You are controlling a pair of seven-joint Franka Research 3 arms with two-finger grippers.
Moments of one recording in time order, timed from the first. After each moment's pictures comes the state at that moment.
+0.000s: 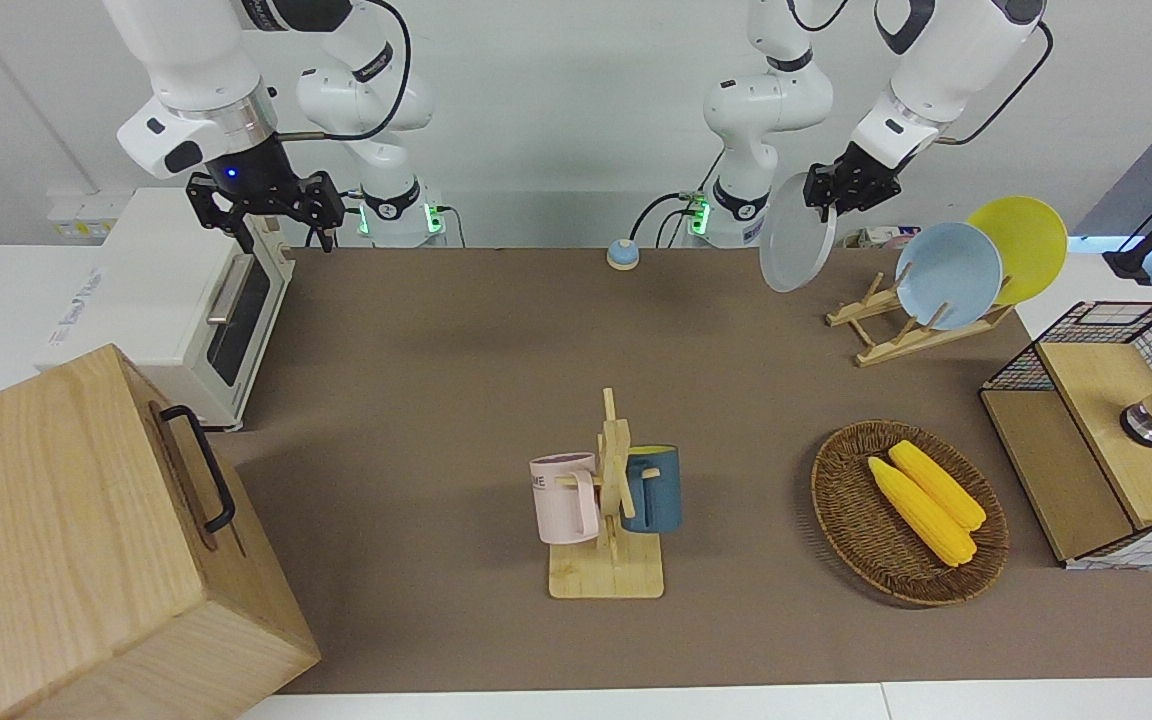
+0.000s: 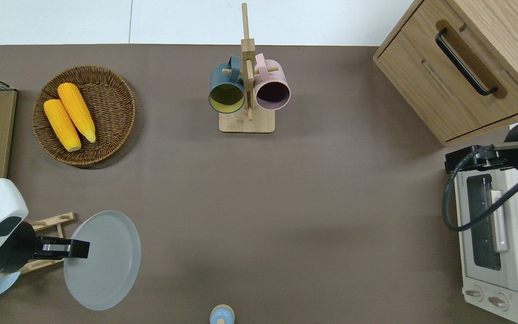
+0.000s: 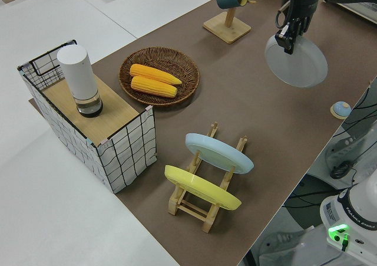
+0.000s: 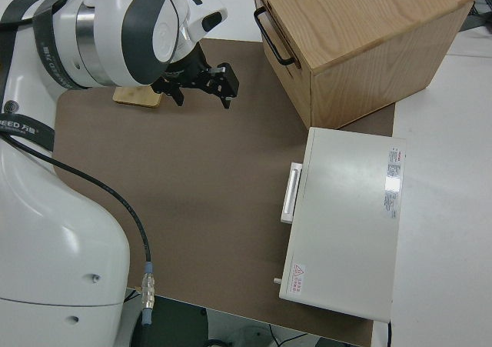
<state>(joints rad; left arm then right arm) 0.12 -0.33 -0.10 -2.05 -0.29 1.54 0.10 -0.10 0.03 0.15 -1.48 -0.03 1.46 0.05</state>
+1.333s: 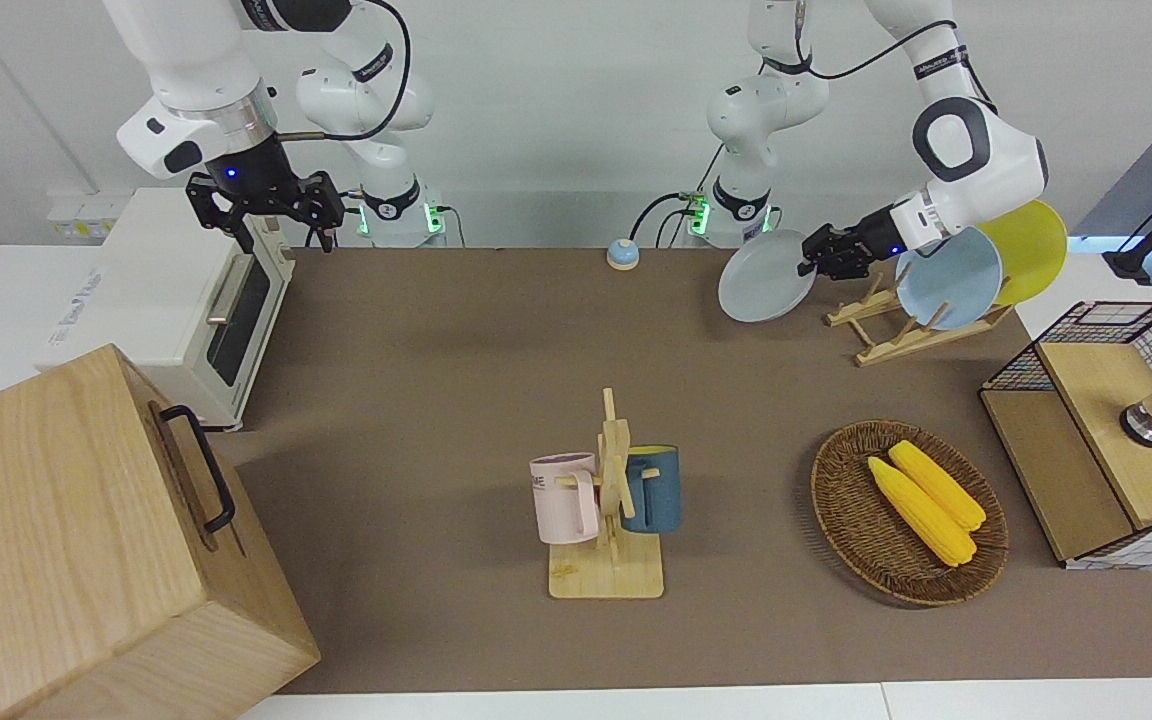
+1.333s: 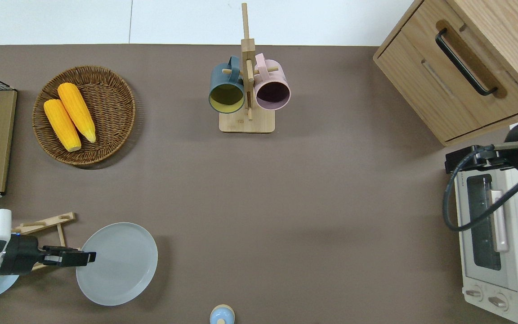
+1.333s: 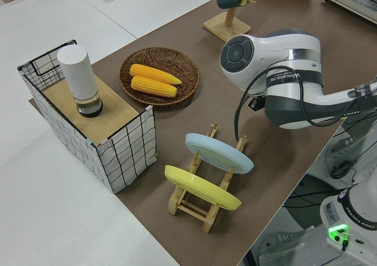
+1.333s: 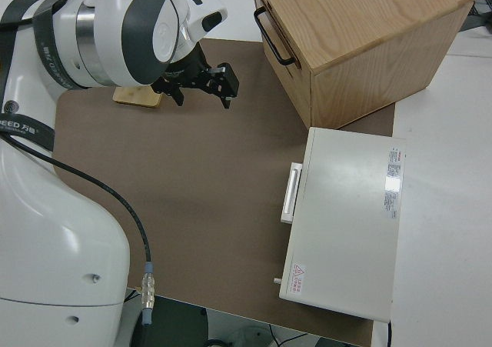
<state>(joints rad) 0.36 -0.22 -0.03 -2.40 -0.61 1.70 0.71 -0.10 0.03 0.15 -1.48 -0.03 1.46 0.05</state>
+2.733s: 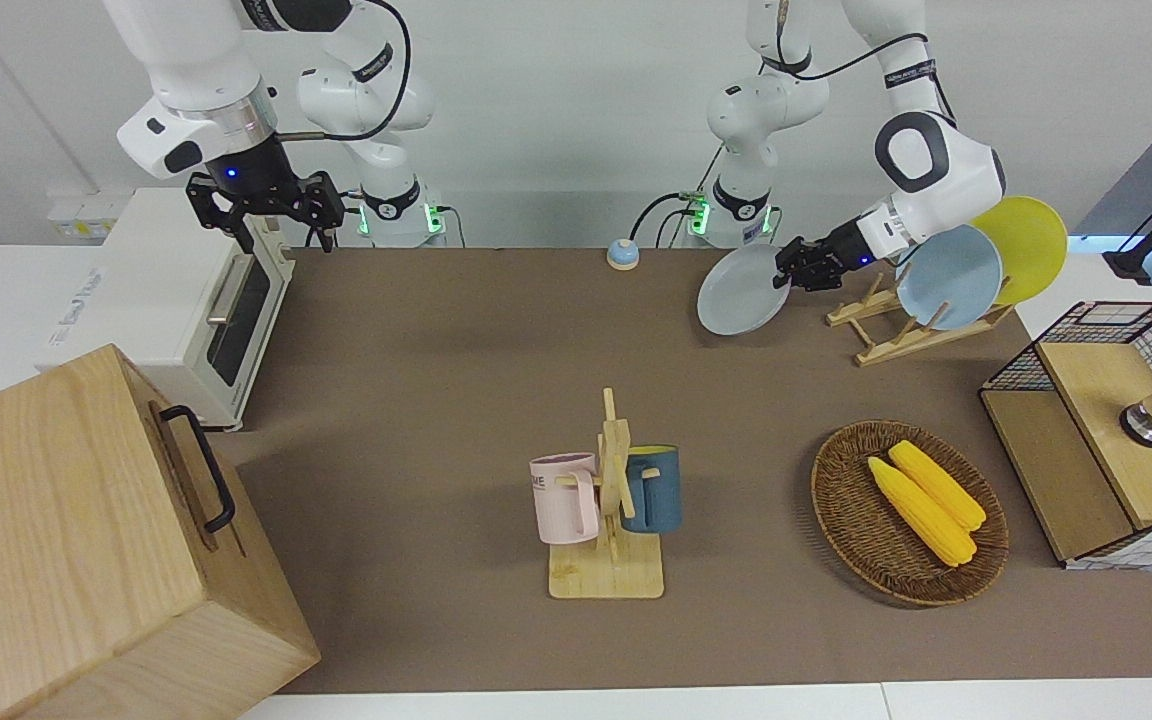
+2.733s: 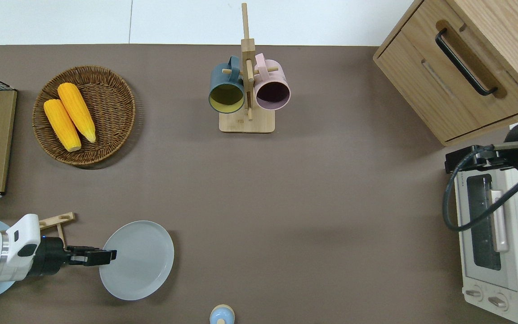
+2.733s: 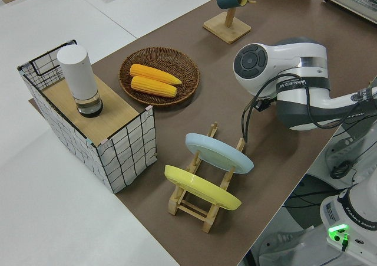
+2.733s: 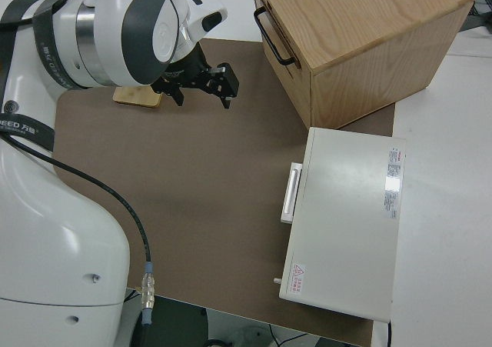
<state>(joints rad) 0.36 -0.25 -0.11 -2.50 -0.70 1.84 0.72 -0.10 0.03 0.15 -1.48 -0.03 1.46 0.05</state>
